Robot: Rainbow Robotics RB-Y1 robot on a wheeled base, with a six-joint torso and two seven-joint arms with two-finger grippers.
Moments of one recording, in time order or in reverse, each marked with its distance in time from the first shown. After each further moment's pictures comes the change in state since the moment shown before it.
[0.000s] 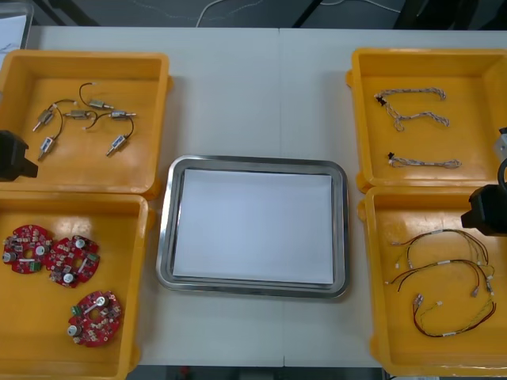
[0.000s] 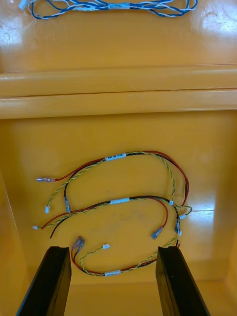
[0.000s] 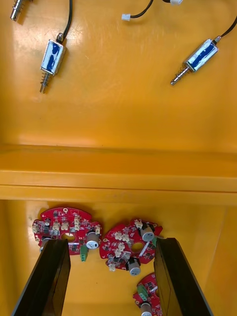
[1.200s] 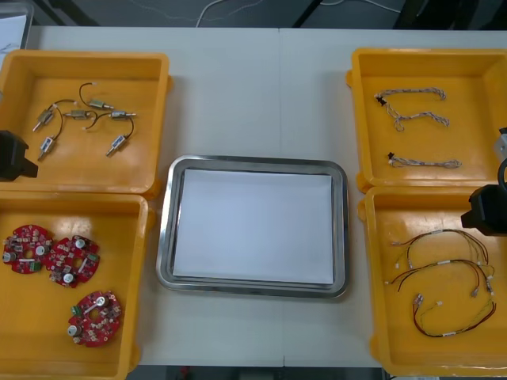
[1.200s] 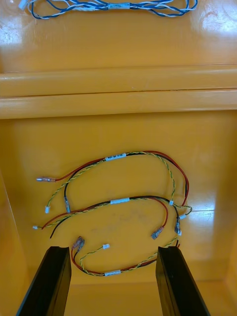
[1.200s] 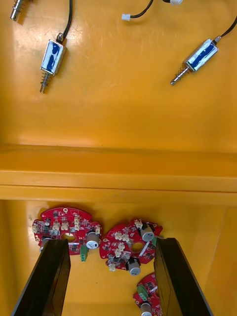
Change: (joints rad) right arm 0.000 0.000 0.000 0.000 0.000 0.000 0.000; left arm 0.000 0.000 0.000 0.000 0.000 0.000 0.000
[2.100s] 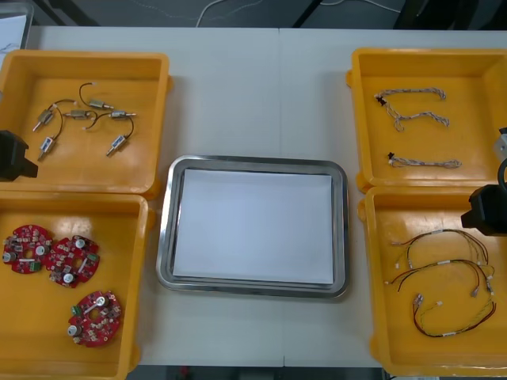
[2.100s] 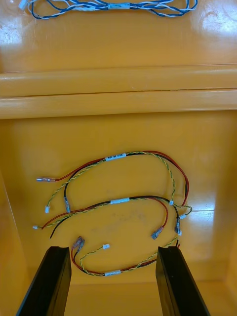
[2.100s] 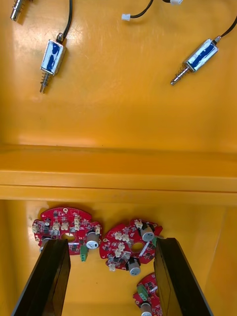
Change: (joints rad) right arm 0.000 0.000 0.000 0.000 0.000 0.000 0.000; left arm 0.000 0.000 0.000 0.000 0.000 0.000 0.000
